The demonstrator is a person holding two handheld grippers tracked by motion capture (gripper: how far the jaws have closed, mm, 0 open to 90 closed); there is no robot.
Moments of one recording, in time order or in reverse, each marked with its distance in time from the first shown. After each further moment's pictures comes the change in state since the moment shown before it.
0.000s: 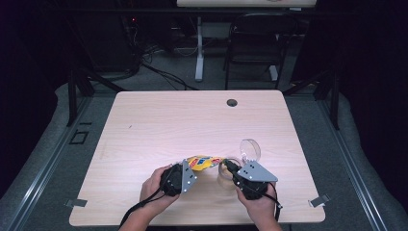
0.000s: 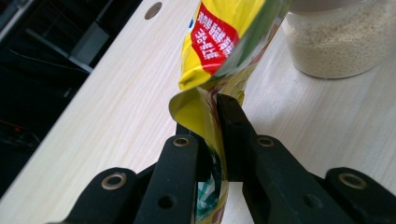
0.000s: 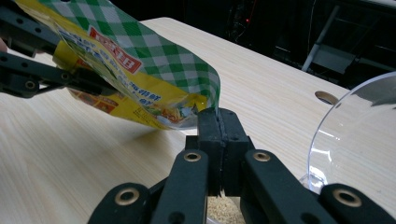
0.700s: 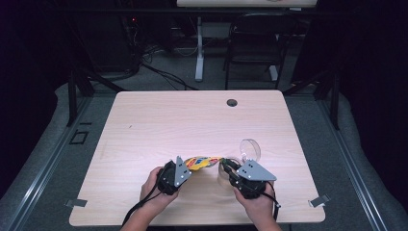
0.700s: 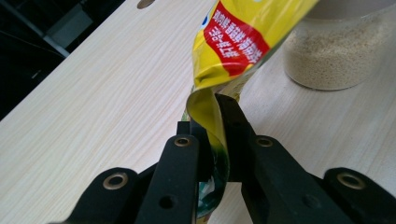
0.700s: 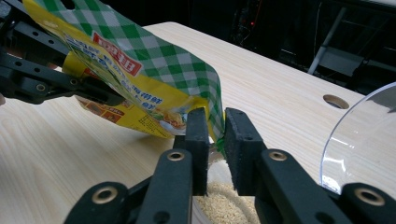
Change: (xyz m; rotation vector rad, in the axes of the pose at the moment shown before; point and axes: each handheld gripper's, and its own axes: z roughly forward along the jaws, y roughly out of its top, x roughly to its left) left arm 0.010 -0.008 0.003 -0.022 -0.070 -0.143; right arm 0.001 0.000 0.004 -0.010 0.019 0.009
